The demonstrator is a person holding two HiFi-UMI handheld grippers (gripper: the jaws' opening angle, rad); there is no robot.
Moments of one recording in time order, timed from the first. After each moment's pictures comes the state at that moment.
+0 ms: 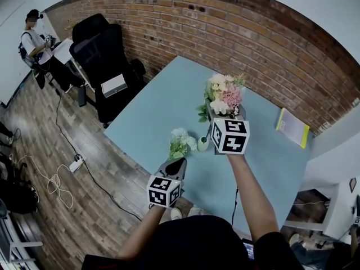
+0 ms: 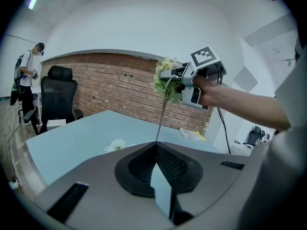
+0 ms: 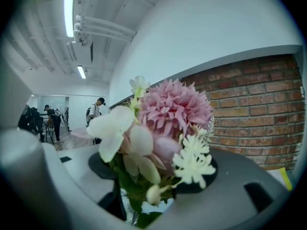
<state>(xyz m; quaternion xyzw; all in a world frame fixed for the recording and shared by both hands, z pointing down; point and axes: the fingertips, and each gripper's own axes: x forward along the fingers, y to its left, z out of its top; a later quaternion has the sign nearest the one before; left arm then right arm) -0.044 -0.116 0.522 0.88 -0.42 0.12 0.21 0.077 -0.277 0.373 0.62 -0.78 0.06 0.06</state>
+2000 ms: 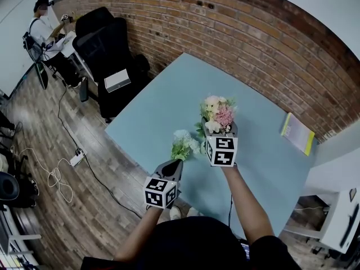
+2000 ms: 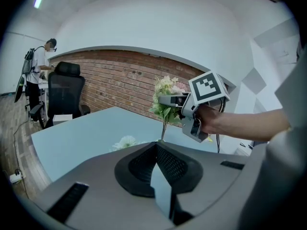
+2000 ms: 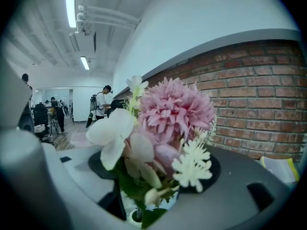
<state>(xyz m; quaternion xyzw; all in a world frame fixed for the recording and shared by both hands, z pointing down) -0.066 -0.134 0.538 0.86 -0.44 0.12 0.24 0.056 -0.286 0.480 0.60 -0.79 0.08 0.11</state>
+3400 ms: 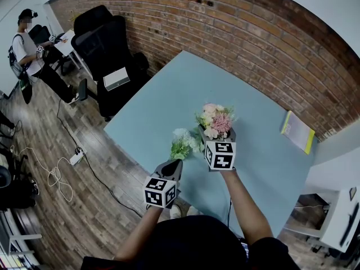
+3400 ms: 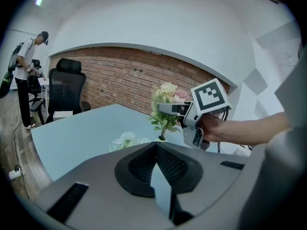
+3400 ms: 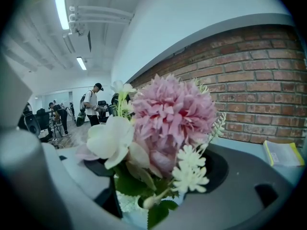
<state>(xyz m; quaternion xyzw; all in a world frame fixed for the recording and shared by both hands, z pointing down) -0.065 -0.135 0.550 0.85 -0.44 0.13 0.25 0.055 -0.273 0.524 0.59 -0.79 0.13 0.12</state>
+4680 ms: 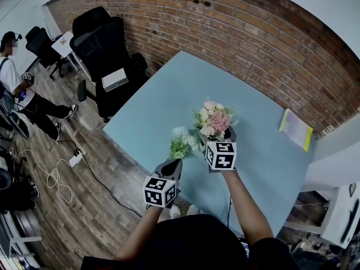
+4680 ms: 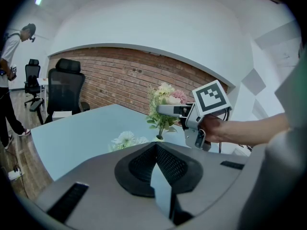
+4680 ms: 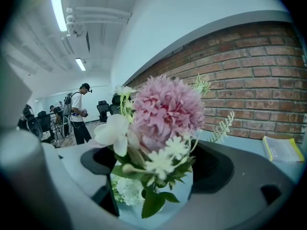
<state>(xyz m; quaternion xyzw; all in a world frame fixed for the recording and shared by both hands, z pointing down) -0.065 -0.125 0.547 0.85 -0.44 0.12 0.25 0.057 -0.257 0.525 0.58 -0.79 0.15 0.12</state>
